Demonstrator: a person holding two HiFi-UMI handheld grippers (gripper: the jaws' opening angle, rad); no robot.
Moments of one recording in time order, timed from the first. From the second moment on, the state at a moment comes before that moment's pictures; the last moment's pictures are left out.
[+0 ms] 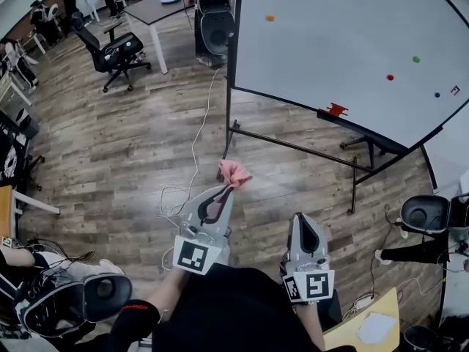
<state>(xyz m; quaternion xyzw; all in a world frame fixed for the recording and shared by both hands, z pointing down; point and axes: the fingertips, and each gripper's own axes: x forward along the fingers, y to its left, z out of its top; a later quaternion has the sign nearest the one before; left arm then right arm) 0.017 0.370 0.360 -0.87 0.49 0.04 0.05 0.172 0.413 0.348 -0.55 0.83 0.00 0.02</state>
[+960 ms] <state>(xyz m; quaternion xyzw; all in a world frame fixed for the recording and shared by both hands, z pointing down) -0.041 0.188 0.347 -0.89 0.44 0.05 0.07 0.099 0.233 0.348 -0.56 0.83 0.01 0.01</state>
